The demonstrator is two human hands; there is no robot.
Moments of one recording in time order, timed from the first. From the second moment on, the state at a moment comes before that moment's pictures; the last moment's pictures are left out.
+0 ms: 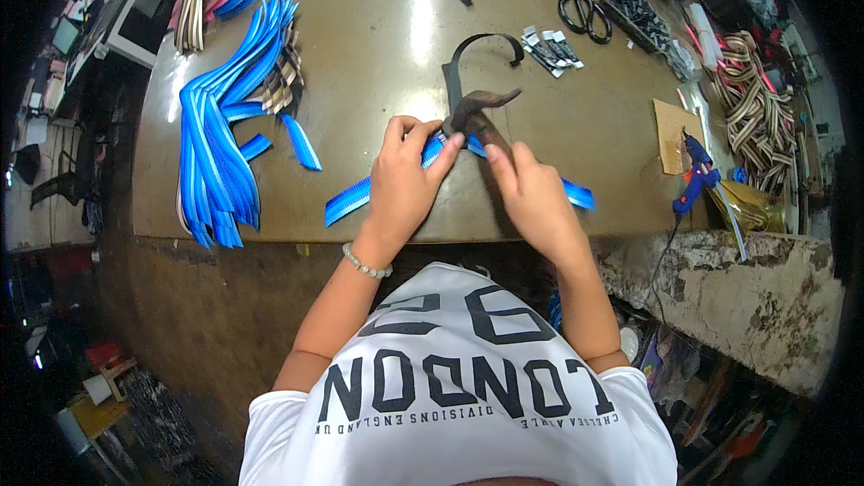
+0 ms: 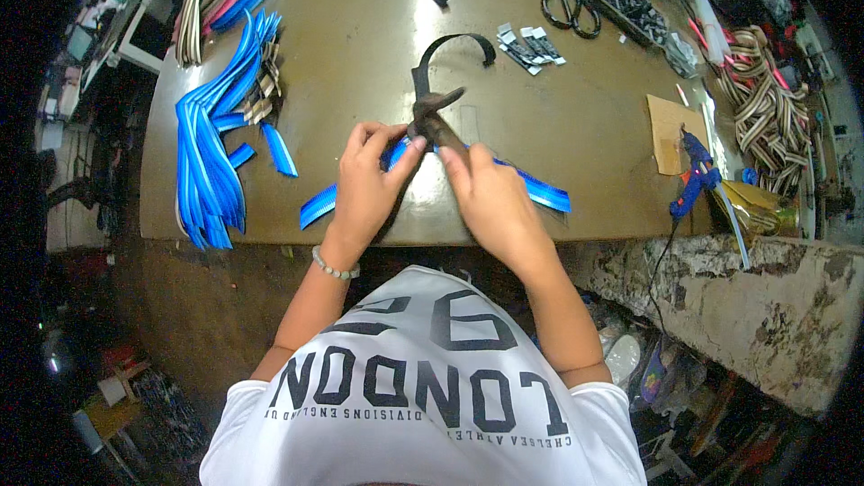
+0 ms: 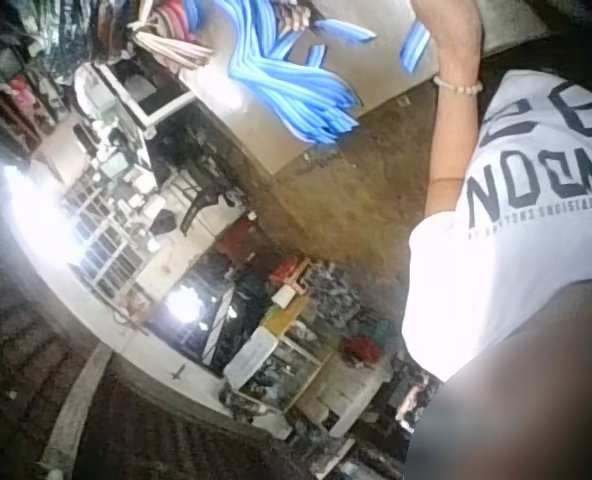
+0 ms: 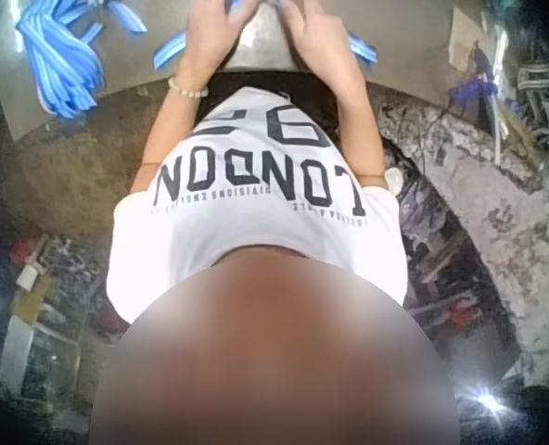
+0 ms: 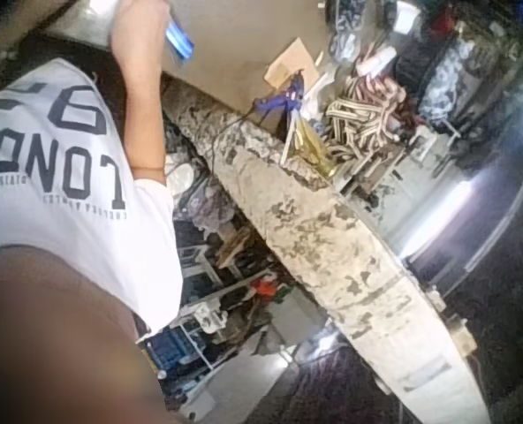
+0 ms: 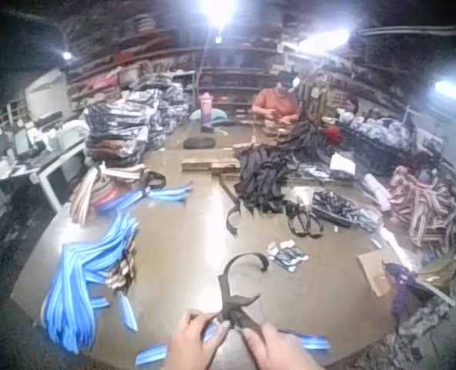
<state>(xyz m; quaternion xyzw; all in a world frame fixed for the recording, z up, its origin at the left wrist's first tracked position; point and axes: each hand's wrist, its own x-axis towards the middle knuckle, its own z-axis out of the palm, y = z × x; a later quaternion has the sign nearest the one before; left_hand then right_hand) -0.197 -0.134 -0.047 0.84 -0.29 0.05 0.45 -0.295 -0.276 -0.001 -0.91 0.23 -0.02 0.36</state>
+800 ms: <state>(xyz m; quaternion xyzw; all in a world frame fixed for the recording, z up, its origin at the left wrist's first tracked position) 0.144 -0.121 0.134 0.87 -0.39 0.13 0.28 -0.371 -0.390 -0.033 -0.83 0.53 -0.16 0.01</state>
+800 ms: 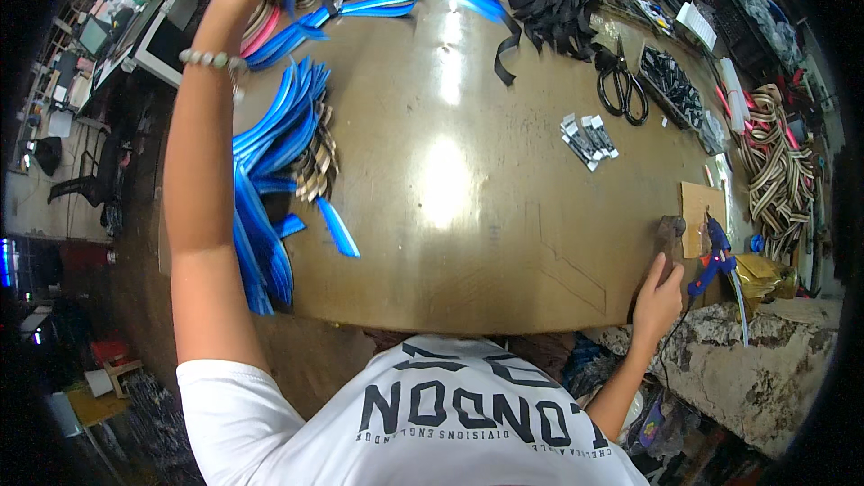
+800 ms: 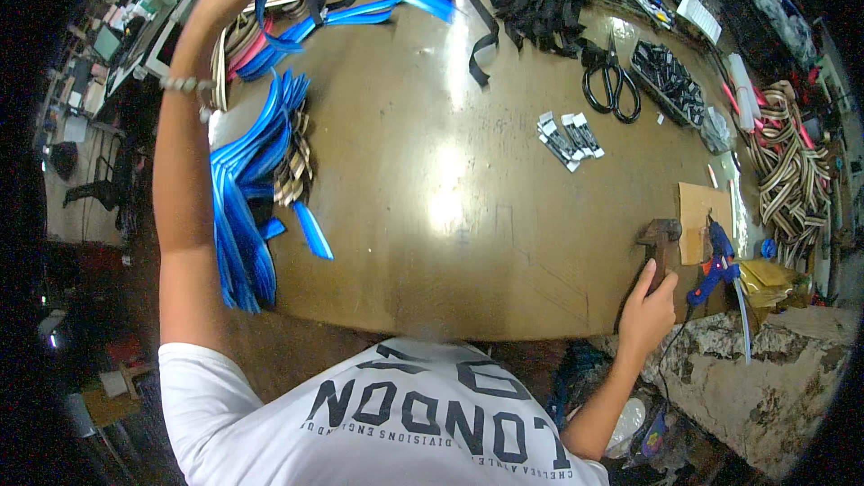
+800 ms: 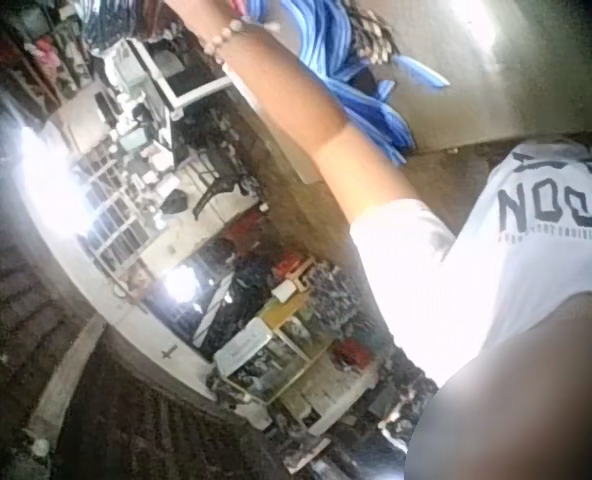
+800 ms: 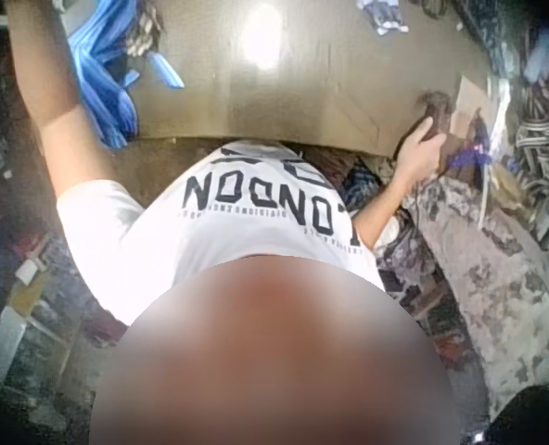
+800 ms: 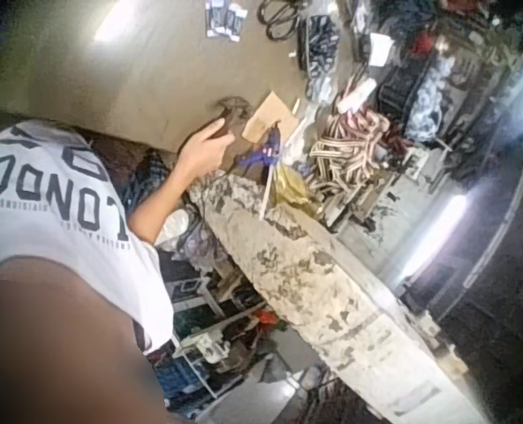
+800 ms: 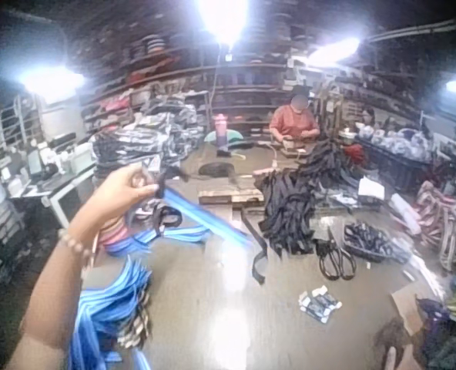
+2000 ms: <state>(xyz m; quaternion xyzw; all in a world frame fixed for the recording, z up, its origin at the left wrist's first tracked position) -0.166 -0.130 -0.001 0.71 -0.34 -0.25 0.56 -0.247 -0.307 -0.018 -0.44 0.12 0.09 0.89</state>
